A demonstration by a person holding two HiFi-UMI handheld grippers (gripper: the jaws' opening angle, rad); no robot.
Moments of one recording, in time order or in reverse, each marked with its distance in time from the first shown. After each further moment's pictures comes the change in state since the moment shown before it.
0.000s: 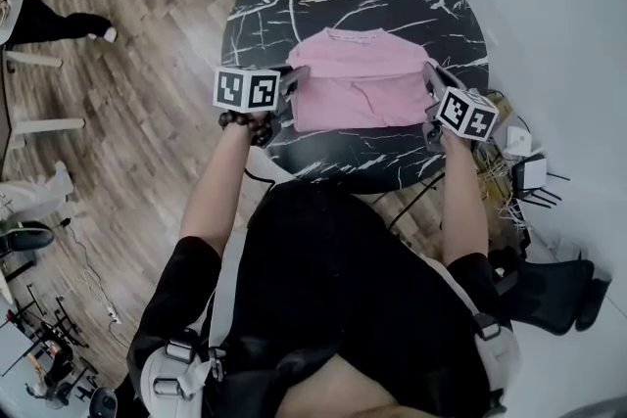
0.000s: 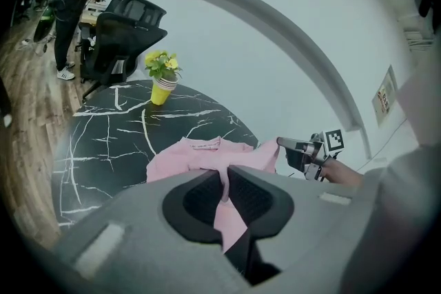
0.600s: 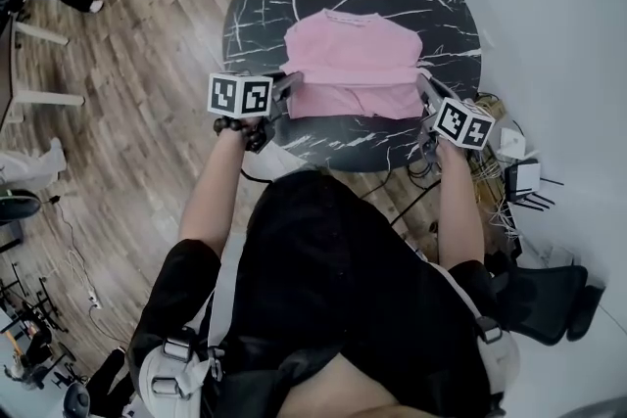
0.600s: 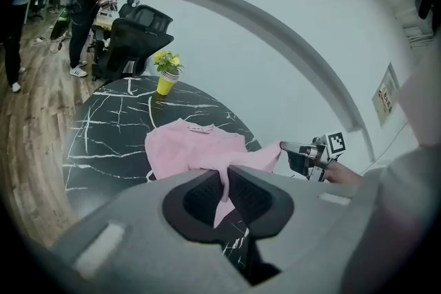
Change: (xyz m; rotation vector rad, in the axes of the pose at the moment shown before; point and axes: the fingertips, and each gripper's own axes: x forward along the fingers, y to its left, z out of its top) left arm -0.032 -0.046 -0.068 -0.033 -0.057 0.044; right arm -0.066 0.012 -0.048 0.017 0.034 0.107
